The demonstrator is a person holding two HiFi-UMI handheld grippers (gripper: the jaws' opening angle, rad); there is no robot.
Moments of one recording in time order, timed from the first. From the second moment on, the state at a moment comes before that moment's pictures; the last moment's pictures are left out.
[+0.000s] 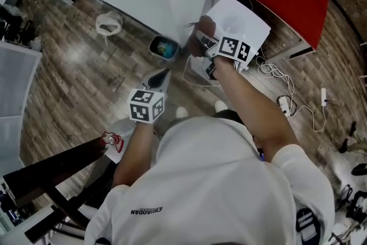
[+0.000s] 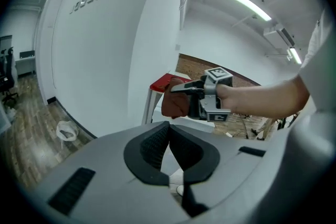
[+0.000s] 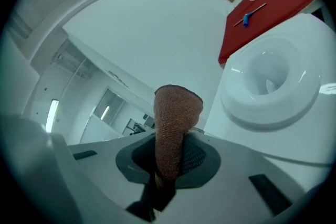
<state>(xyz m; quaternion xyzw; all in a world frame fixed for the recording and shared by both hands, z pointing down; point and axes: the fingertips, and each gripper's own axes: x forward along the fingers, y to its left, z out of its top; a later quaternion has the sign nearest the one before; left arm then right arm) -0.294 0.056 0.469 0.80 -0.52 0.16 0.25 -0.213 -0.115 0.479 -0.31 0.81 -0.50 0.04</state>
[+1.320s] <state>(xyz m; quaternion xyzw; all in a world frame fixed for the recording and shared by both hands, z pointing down) -0.239 0.036 0.494 0.87 -0.39 0.18 0.26 -0.001 -0.048 0.522 -0.48 0.70 -0.52 0.09</state>
